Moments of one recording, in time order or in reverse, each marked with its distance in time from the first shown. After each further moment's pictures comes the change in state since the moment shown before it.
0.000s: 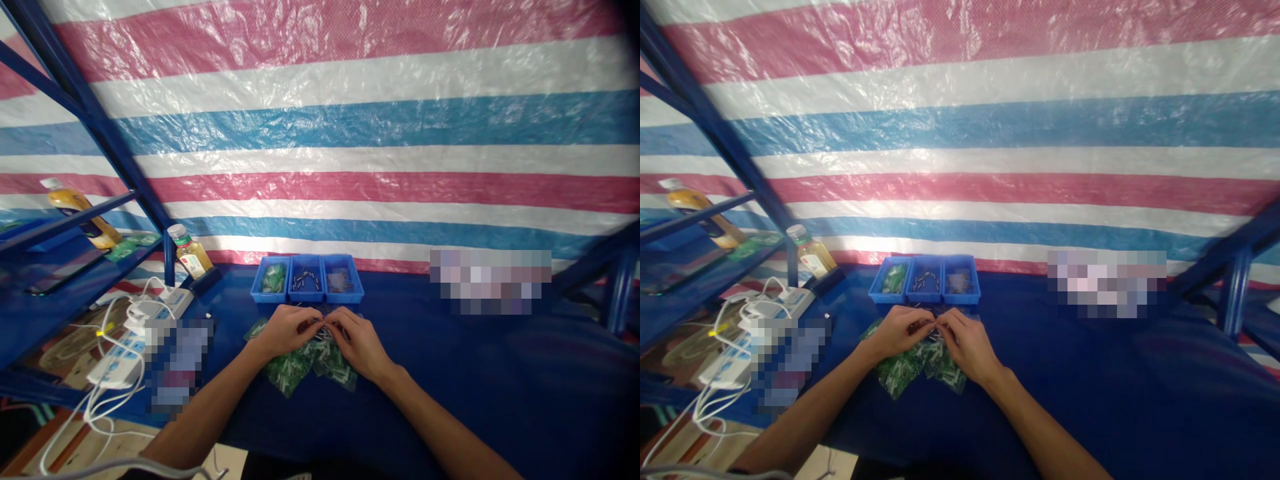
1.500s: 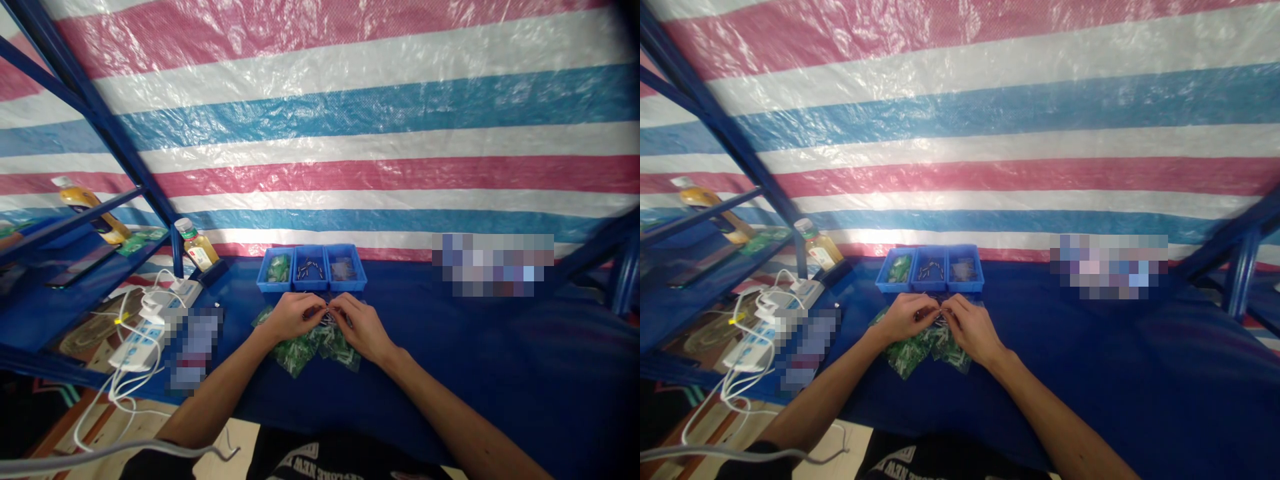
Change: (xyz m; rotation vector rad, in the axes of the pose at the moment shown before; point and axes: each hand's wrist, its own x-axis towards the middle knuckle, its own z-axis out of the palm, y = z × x) left_hand 0.003 0.003 -0.004 0.021 0.016 0.085; right_hand -0.002 0.002 0.001 -0.104 -0.037 0.012
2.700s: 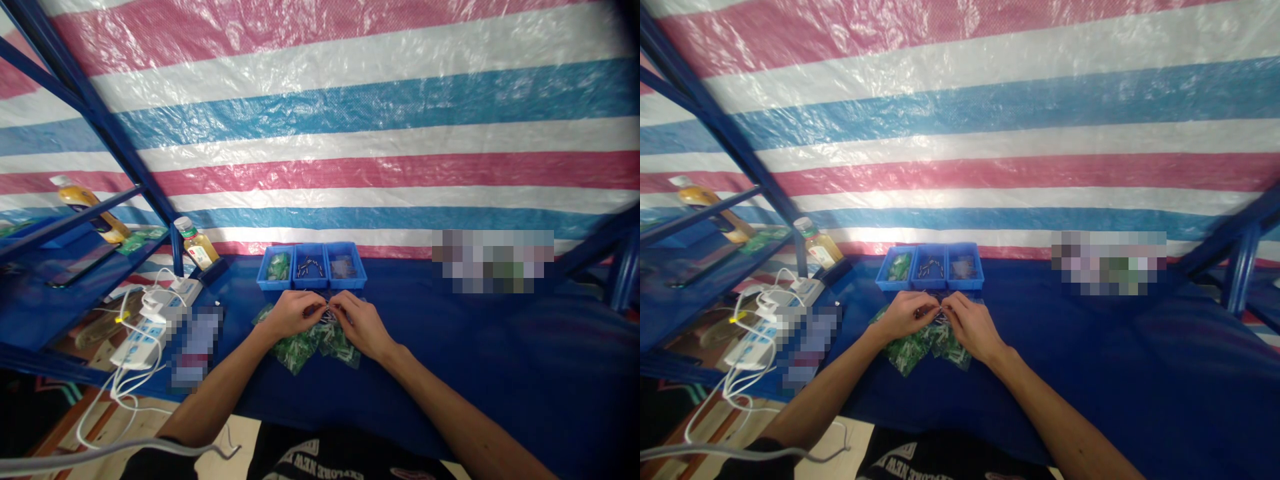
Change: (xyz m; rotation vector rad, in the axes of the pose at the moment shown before) left_hand 0.000 -0.001 0.000 0.014 0.009 0.010; right_hand 0.001 -0.002 -0.003 -0.009 -0.021 0.013
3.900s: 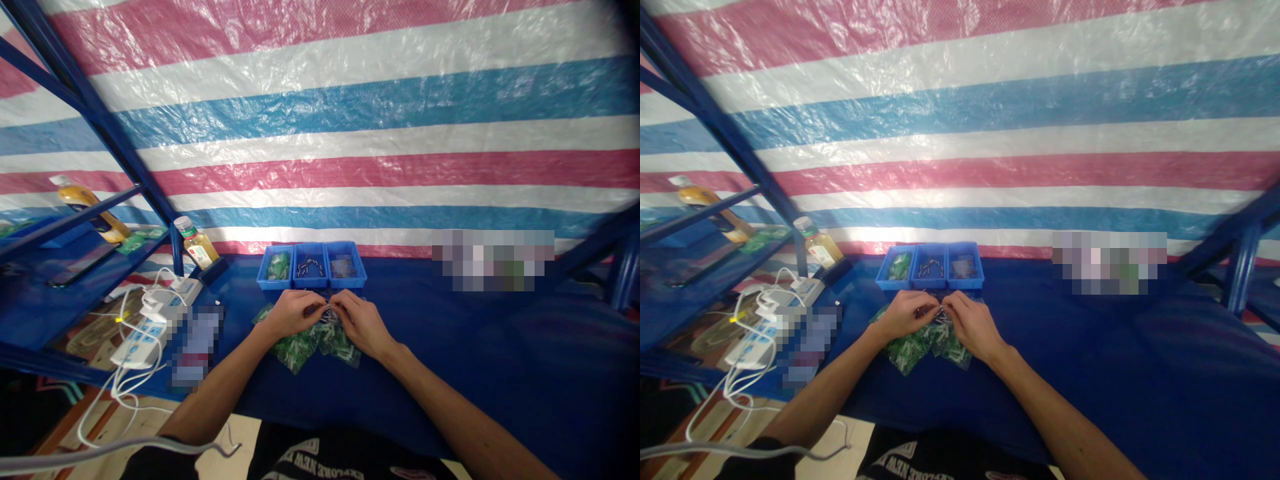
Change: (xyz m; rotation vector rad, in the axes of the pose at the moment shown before) left_hand 0.001 0.000 0.000 -0.005 0.002 0.003; right_hand 0.000 0.002 0.000 -0.022 0.008 0.001
